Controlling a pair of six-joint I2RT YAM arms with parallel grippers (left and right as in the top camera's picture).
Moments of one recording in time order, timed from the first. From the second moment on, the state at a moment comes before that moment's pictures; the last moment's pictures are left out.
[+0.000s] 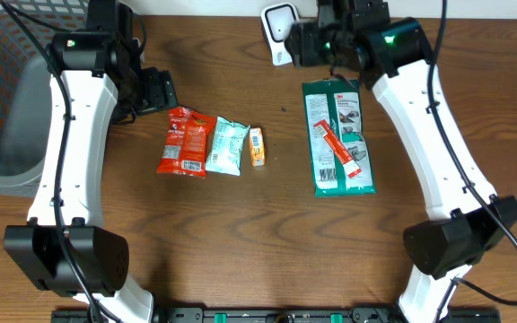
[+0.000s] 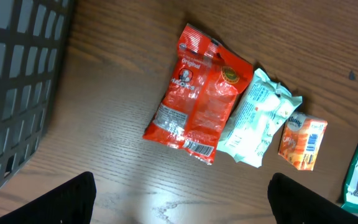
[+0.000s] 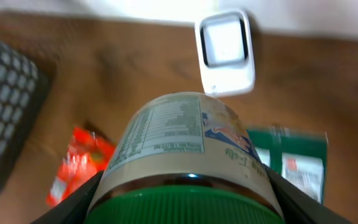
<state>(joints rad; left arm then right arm) -0.02 1.80 1.85 -1.36 0.04 -0.27 0.38 1.97 2.13 -0.93 -0.11 0.24</state>
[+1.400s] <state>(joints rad) -0.02 1.80 1.85 -1.36 0.04 -0.27 0.36 2.57 2.13 0.23 0.09 0.08</state>
